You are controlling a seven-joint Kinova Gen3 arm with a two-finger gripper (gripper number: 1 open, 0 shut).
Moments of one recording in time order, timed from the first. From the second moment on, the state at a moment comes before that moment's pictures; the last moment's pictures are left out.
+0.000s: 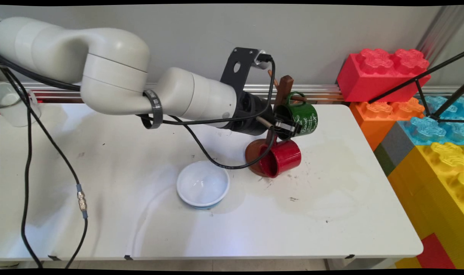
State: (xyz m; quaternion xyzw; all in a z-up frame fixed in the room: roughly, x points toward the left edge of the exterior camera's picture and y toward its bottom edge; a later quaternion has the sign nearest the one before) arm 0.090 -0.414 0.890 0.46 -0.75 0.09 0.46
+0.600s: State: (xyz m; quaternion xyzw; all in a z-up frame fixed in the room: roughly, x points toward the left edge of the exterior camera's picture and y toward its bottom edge) arm 0.081 -0.405 0.903 0.46 -0.74 0.06 0.49
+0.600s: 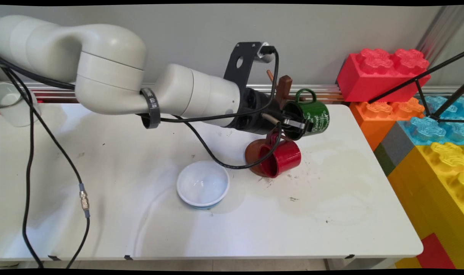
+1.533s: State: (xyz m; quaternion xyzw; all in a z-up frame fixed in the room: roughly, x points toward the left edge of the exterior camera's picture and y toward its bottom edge) arm 0.072 -0.367 0.928 0.44 -0.74 0.00 0.51
